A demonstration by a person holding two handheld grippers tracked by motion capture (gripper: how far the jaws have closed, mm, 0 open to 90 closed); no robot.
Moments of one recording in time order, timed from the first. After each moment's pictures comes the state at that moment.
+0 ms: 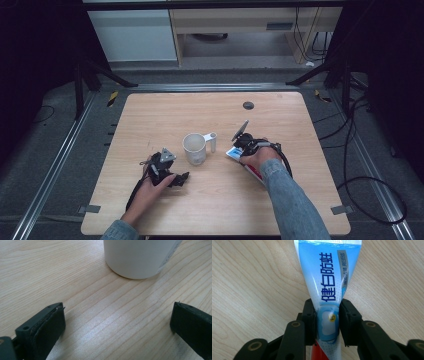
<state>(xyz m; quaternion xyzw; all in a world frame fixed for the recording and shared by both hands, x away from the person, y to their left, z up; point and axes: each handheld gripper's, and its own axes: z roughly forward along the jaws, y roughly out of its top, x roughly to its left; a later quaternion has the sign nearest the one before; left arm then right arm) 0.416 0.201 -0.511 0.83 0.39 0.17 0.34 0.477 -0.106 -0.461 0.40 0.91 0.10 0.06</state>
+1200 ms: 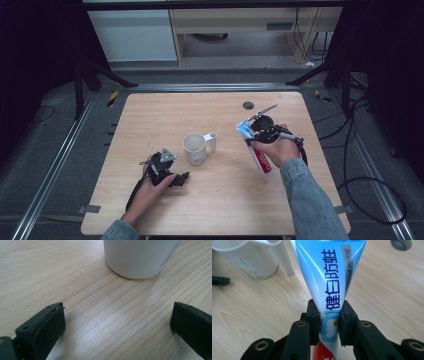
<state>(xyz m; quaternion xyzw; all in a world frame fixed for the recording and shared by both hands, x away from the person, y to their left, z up) 0.416 0.201 -0.511 0.84 0.39 0.17 0.34 0.458 -0.146 -0.378 0.42 0.86 0.27 0.13</state>
